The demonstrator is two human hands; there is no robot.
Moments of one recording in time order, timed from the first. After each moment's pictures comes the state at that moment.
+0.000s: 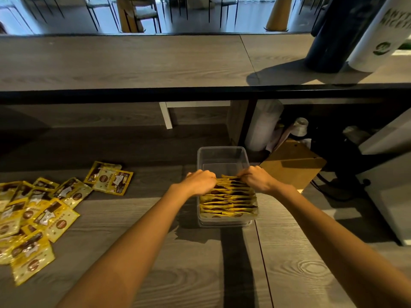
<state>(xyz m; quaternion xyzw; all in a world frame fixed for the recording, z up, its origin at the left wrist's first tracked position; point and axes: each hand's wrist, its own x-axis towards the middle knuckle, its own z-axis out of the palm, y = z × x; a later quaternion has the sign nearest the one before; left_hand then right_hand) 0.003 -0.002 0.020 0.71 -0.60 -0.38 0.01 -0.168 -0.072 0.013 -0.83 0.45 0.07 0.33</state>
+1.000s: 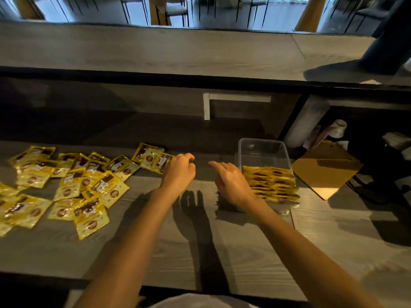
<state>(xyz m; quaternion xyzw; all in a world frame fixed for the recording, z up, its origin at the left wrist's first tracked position) 0.103 0.104 0.040 0.85 -0.44 -0.19 0.21 -0.038 0.051 0.010 -0.92 0.34 -0.08 0.19</state>
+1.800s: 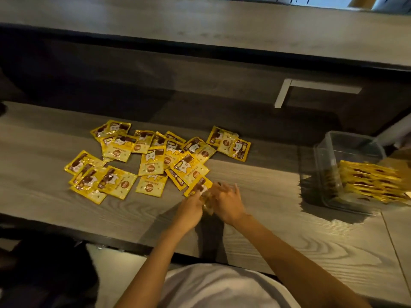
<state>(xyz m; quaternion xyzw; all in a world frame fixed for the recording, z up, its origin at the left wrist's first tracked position) 0.244 0.291 -0.049 0.83 -0.34 -0.39 0.20 0.151 0.208 -0.062 -0.91 0.35 0.08 0.23</state>
